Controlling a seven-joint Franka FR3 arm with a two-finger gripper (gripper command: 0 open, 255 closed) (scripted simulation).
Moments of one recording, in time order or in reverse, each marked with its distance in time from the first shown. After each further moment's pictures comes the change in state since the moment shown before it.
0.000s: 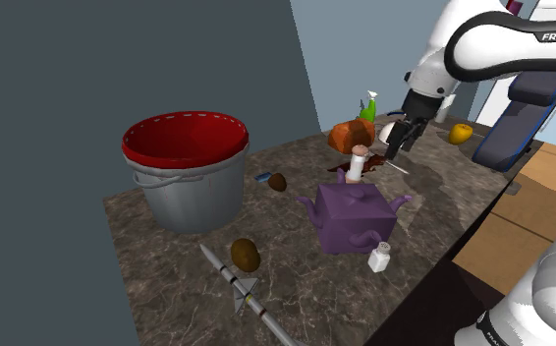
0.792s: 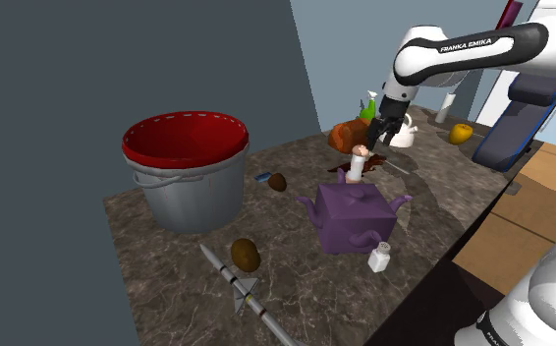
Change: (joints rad) arm -0.059 0.422 -0.138 0.249 0.016 0.120 -0.130
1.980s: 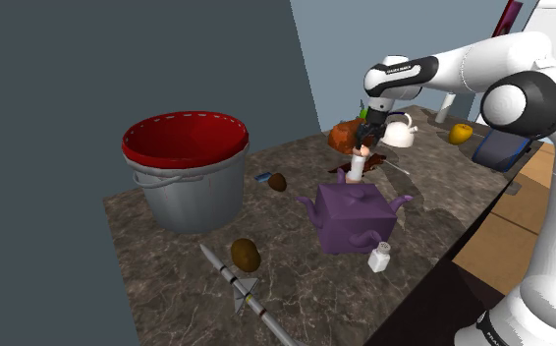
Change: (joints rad) arm -0.126 0.576 -0.084 0.509 0.145 -0.022 -0.152
